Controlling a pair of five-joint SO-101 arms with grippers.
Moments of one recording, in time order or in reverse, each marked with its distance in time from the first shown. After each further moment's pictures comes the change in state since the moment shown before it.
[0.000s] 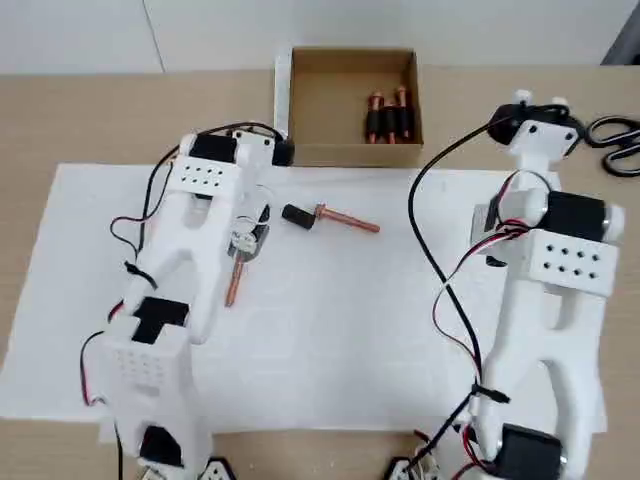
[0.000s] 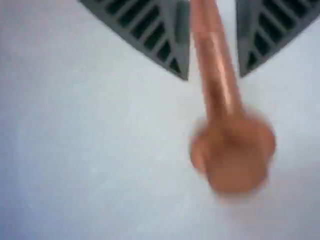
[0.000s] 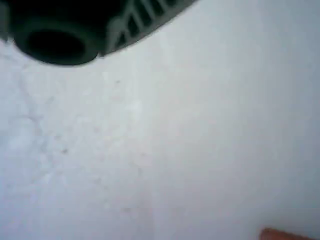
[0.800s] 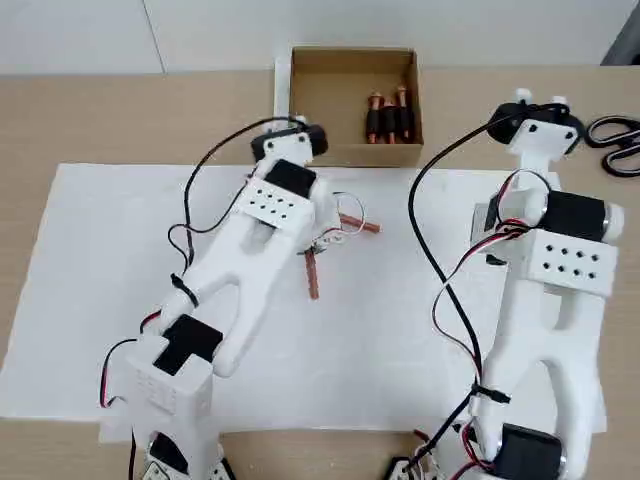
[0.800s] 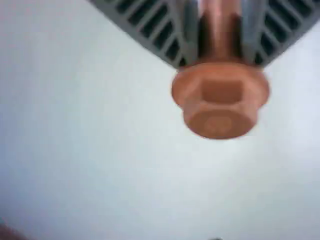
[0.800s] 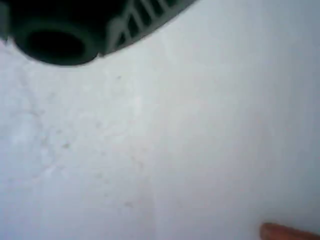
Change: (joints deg) left arm 16.3 -5.5 5.1 -13.1 41.2; right arm 0.0 0.0 0.0 -0.4 0.0
